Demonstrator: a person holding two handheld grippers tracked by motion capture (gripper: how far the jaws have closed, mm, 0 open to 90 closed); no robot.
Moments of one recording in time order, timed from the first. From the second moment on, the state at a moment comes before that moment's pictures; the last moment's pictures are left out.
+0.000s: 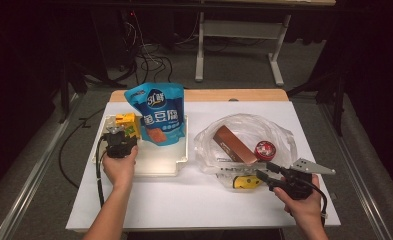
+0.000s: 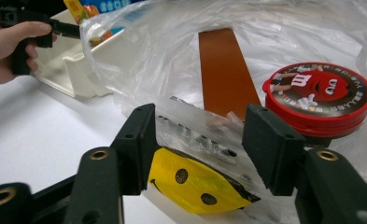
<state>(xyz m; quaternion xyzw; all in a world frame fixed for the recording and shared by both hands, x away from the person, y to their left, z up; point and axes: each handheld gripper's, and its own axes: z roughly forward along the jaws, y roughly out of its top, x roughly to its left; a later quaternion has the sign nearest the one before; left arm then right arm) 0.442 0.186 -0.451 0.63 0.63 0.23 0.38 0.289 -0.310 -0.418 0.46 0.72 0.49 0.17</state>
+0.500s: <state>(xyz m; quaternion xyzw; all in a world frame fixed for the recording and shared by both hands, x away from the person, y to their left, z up) 0.380 0.170 -0.420 0.65 0.55 0.25 0.47 0.291 -0.311 -0.412 0.47 0.71 0.49 0.19</state>
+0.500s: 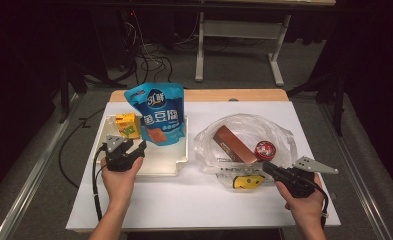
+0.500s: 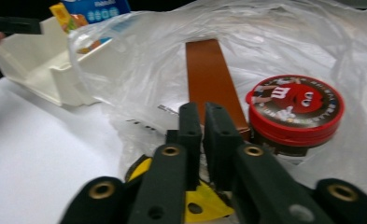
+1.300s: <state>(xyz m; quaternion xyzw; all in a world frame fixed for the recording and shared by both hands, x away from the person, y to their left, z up) 0.331 0.151 -0.432 0.69 0.47 0.20 0.51 0.325 -0.297 -0.449 0.50 0.72 0.41 0.25</state>
